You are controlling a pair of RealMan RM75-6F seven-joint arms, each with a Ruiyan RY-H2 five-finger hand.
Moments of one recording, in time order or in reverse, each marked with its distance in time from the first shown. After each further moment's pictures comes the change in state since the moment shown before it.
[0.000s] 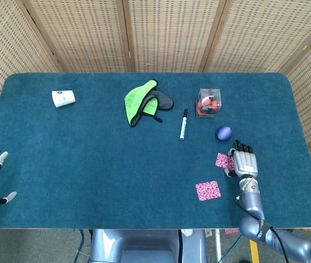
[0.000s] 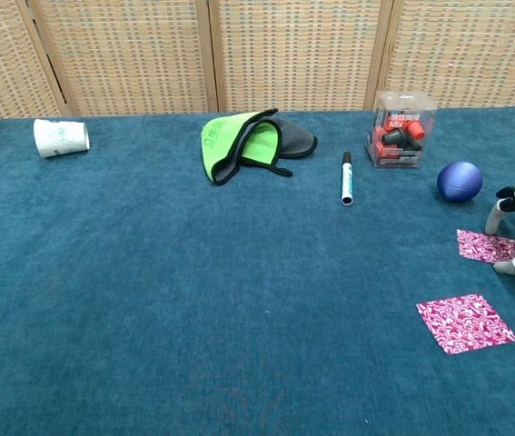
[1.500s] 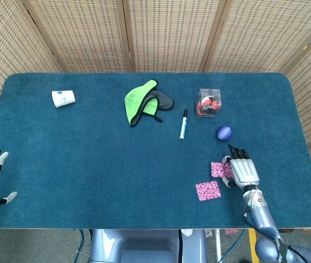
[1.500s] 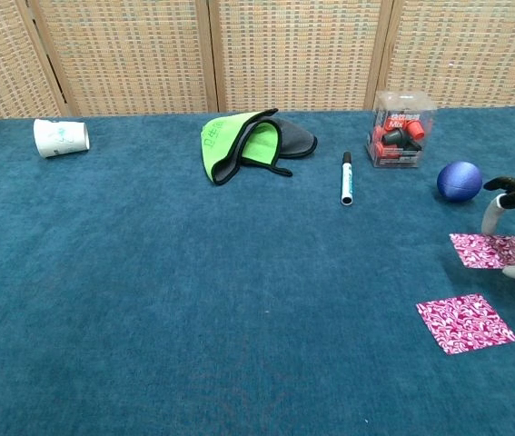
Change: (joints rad) left arm 0.001 0.000 0.001 0.000 0.003 0.002 0.002; right arm -0.078 0.183 -0.117 -0.293 -0.309 0.076 0.097
